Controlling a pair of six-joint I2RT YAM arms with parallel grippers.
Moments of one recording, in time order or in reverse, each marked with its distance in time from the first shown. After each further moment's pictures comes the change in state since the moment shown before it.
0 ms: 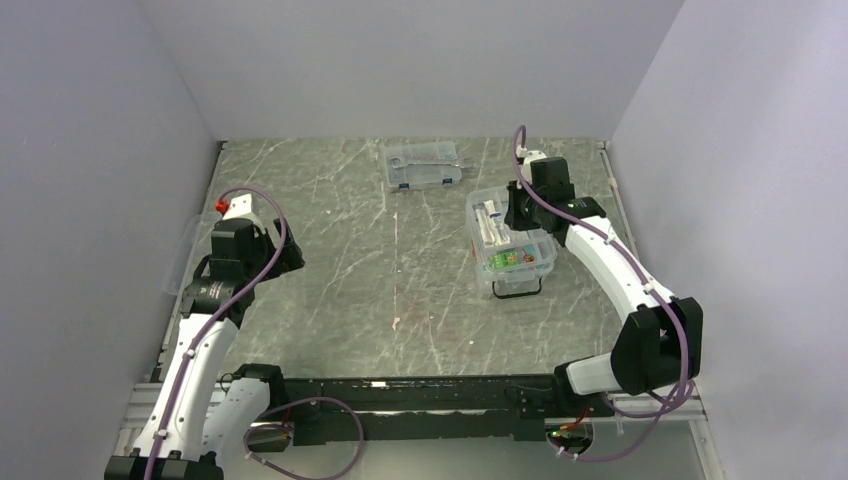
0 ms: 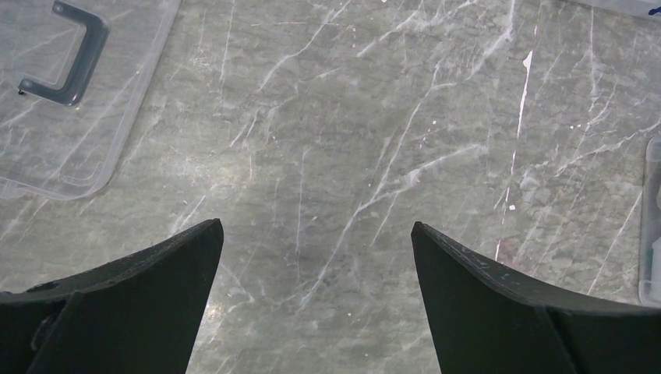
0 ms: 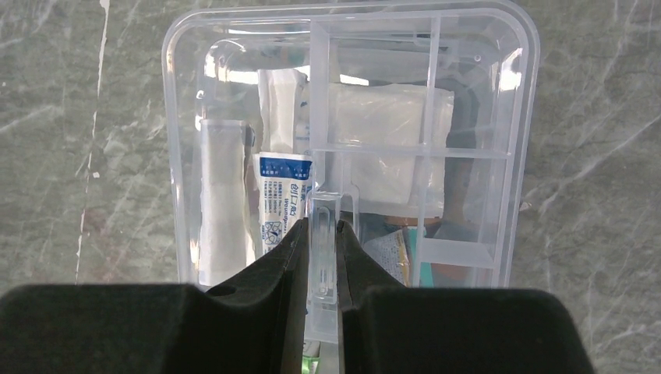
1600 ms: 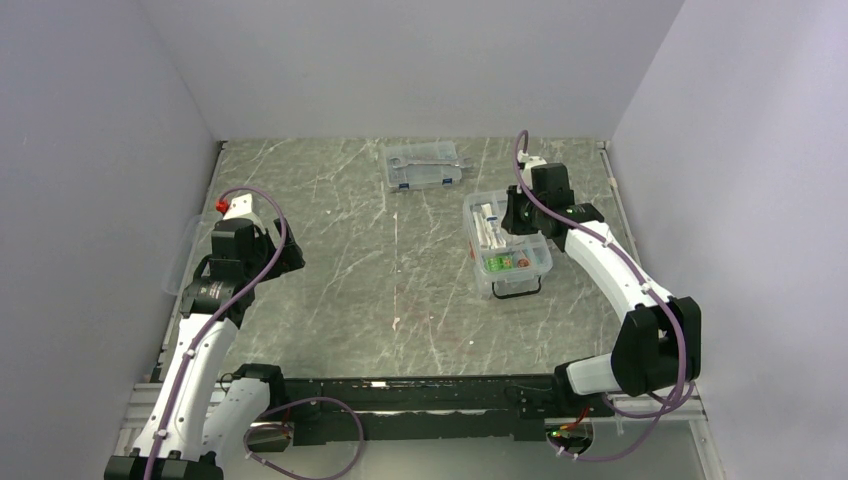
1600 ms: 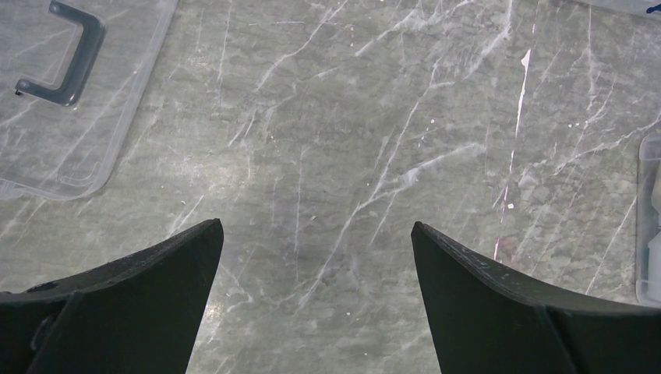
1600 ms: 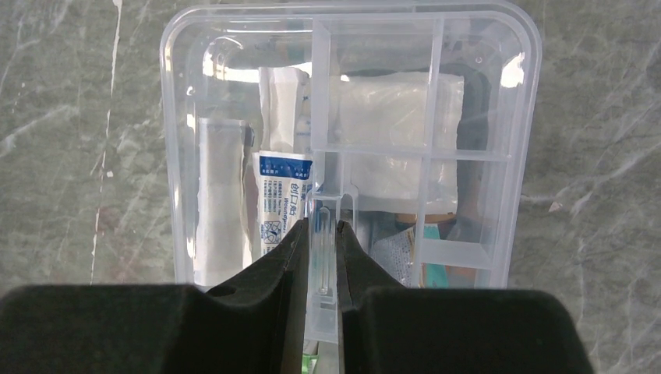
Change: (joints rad) left arm -0.002 0.000 0.000 0.000 0.003 0.000; right arm -0.004 -0.004 -0.066 0.066 -0.050 0.041
